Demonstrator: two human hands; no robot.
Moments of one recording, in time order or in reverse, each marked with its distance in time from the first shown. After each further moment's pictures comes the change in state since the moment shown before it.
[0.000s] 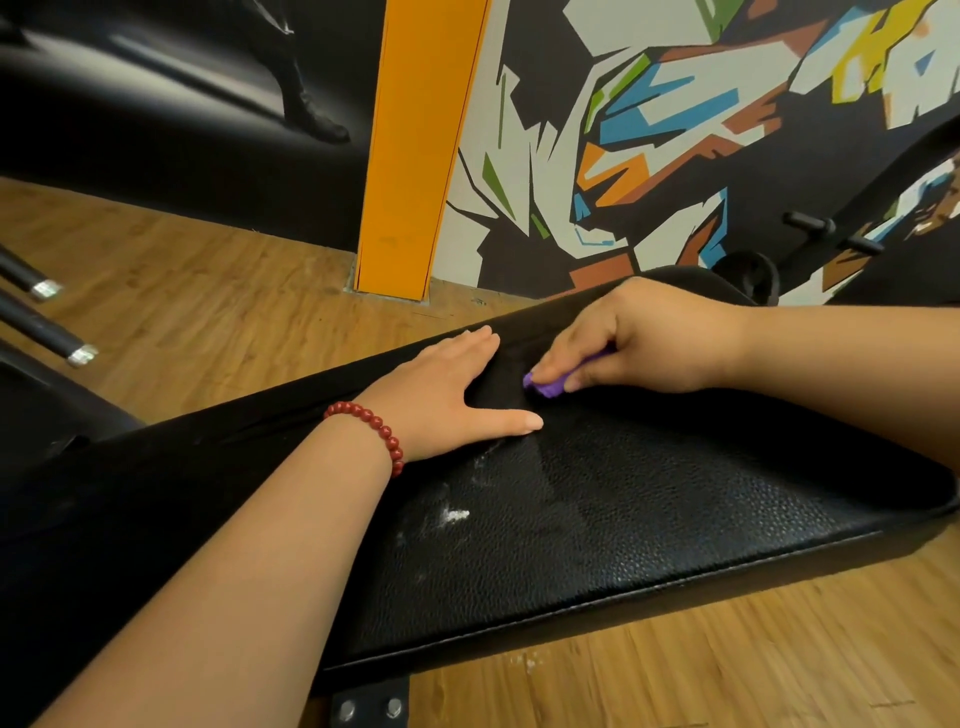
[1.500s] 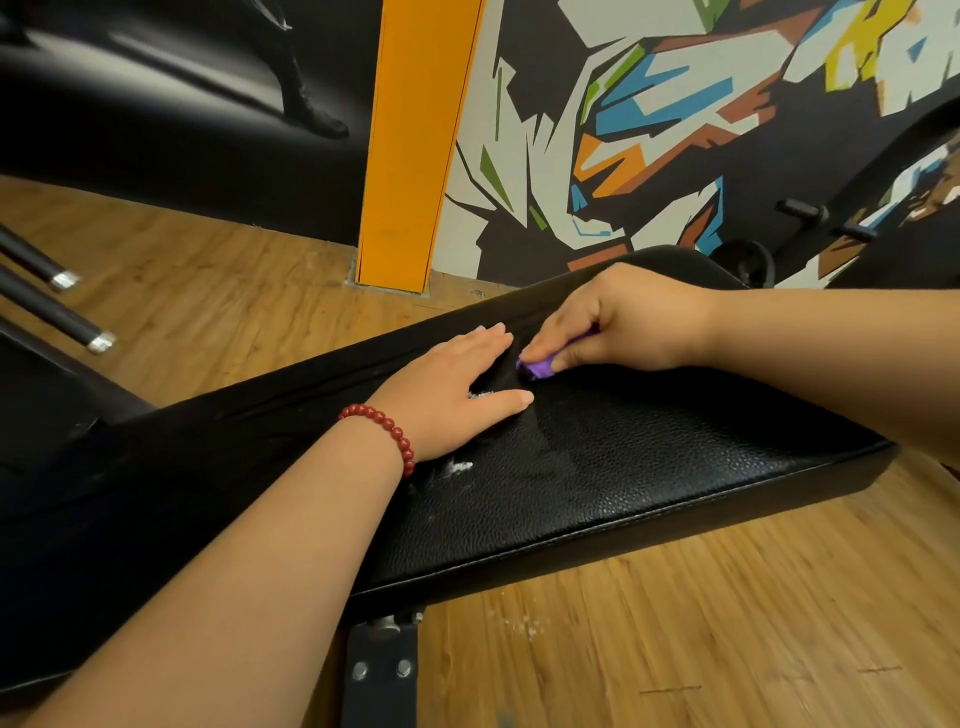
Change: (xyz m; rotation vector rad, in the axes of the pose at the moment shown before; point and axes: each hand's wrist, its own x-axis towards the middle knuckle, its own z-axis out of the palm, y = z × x) left_hand -0.024 0.007 0.018 -0.059 0.132 0.125; right_hand -0.008 -0.017 0.006 -0.003 0.030 0.015
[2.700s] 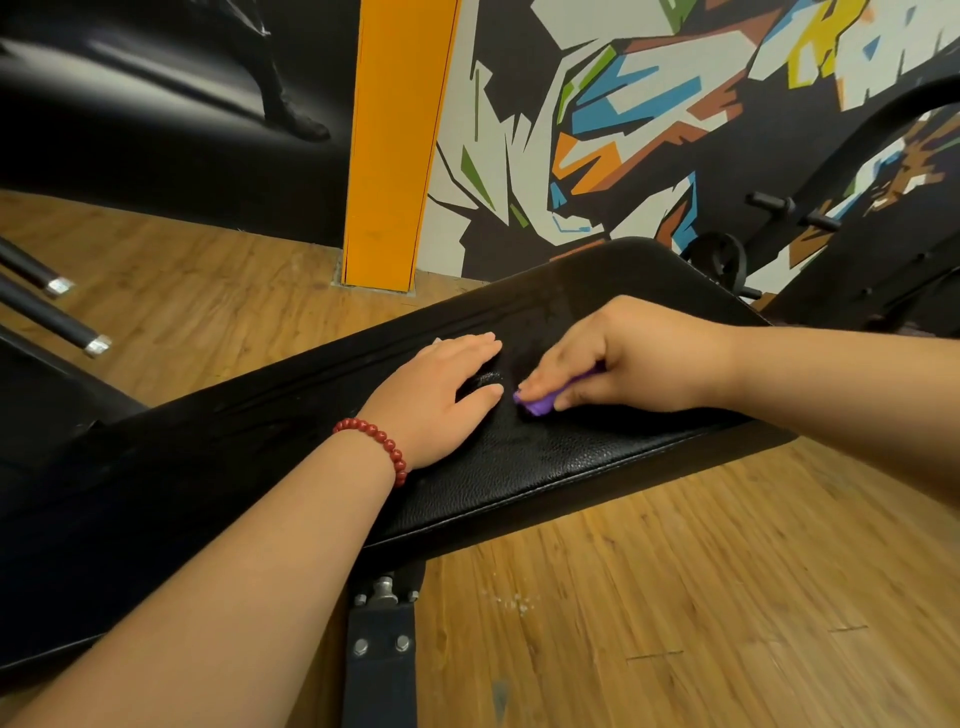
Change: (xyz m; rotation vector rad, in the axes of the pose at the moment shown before) left_hand -0.031 0.014 0.011 0.004 0.122 0.060; right_hand -0.057 -0.036 0.013 0.047 -0.006 -0.033
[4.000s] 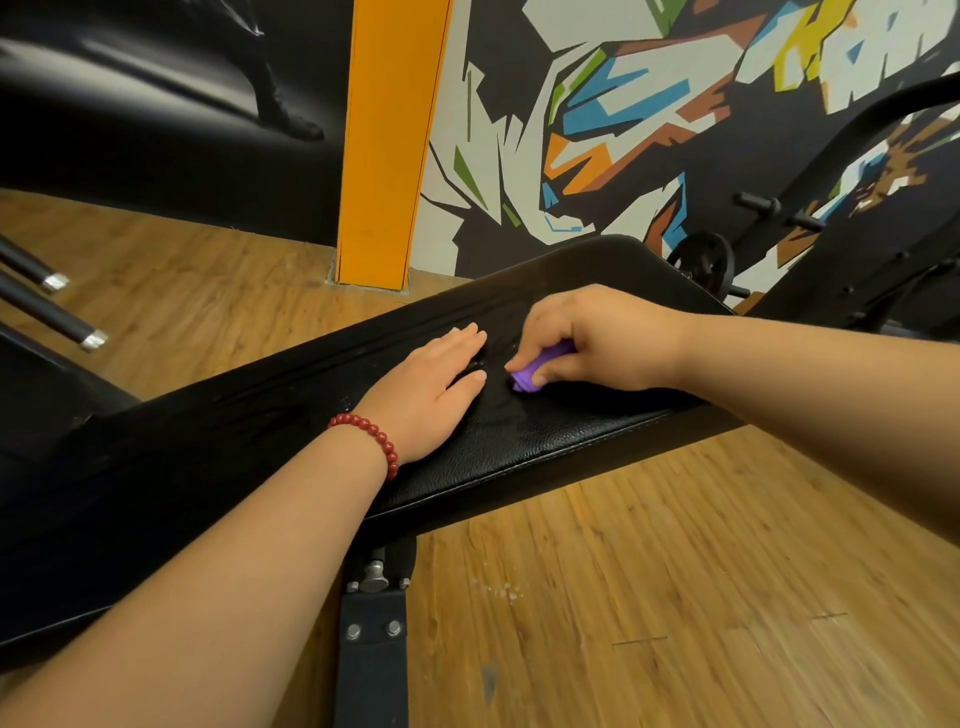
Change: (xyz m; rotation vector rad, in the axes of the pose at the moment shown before) left_hand -0.009 0.012 0.001 -0.034 -0.057 -0.074; right_hand 0.001 -0.011 -0.002 -0.156 0.005 0.107
